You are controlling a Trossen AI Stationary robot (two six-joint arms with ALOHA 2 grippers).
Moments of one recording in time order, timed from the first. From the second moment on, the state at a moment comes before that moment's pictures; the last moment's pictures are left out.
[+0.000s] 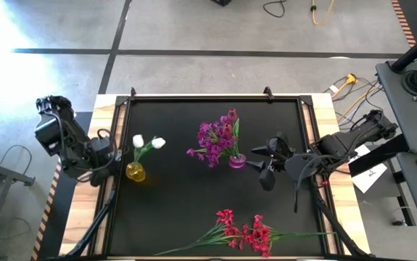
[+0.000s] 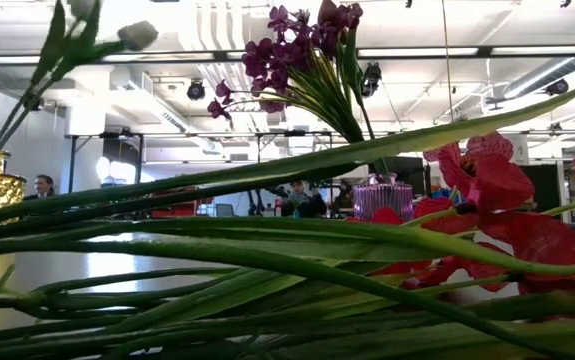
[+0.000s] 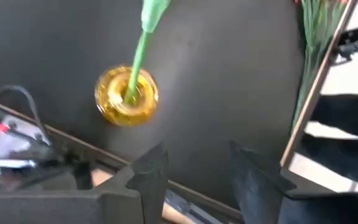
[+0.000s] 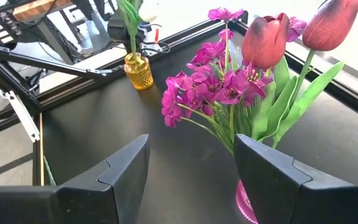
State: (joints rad) left arm -0.93 0.72 1.12 -1.57 -0.26 -1.45; right arm 0.47 1.25 1.37 -0.78 0.65 0.70
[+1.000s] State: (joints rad) left arm -0.86 1.68 1.59 -0.92 -0.48 -1.19; right arm 0.65 1.28 1.40 -0.99 0.60 0.70
